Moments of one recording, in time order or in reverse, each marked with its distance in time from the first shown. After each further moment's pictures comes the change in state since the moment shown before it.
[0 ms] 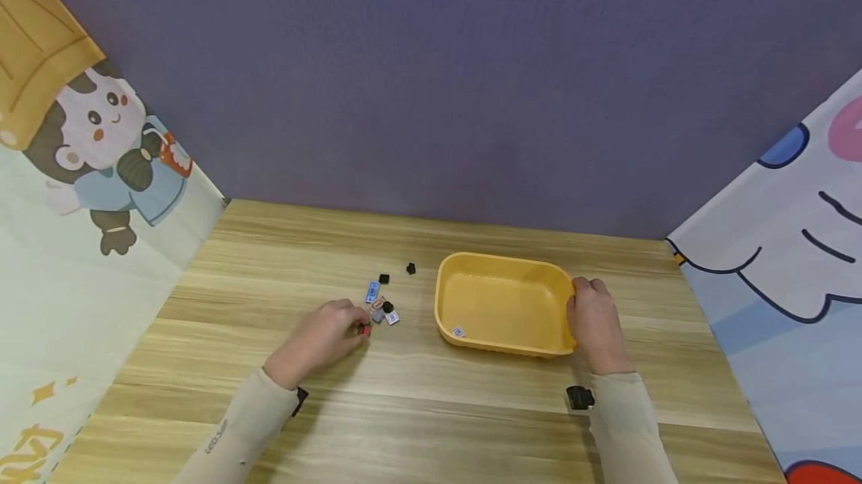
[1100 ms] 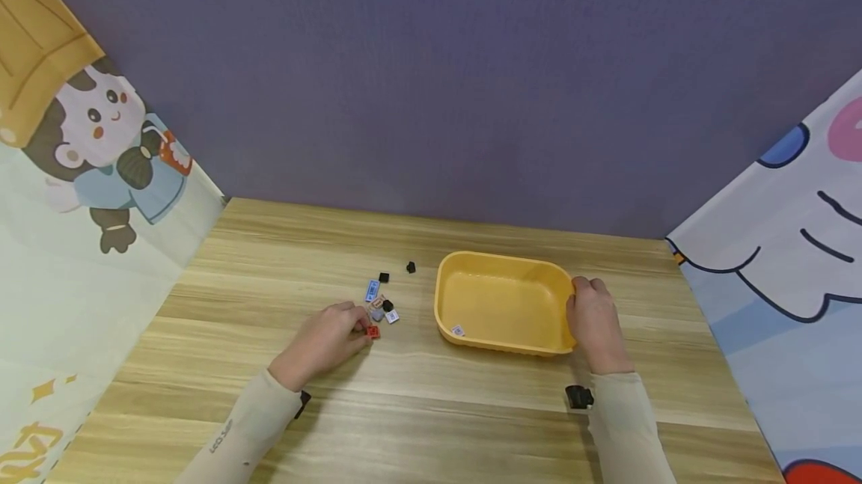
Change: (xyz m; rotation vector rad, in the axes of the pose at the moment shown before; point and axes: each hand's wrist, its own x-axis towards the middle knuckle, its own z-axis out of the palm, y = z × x) left_hand 0.000 -0.002 0.014 -0.039 -0.047 -0.057; right_hand -0.001 0.000 0.001 0.006 0.013 0.000
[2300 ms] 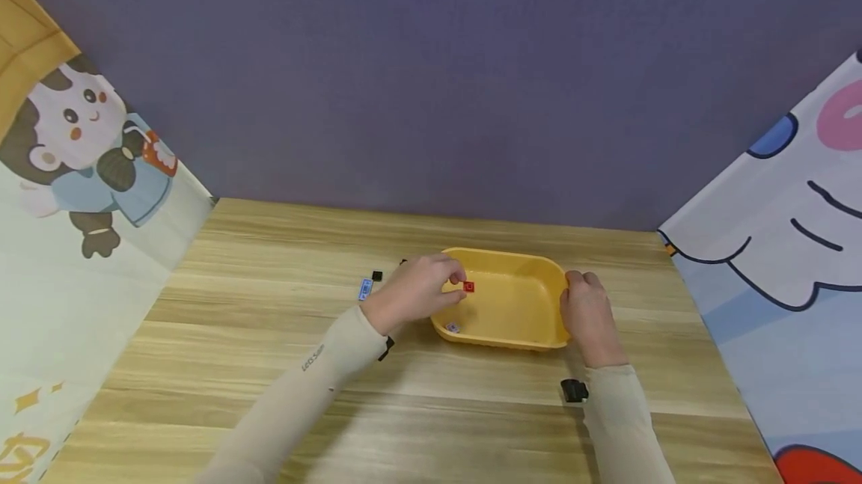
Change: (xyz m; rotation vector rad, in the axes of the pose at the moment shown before) left_hand 0.109 0.112 -0.024 0.035 -0.067 0.296; right_hand 0.001 -0.003 -0.002 0.008 0.018 -0.004
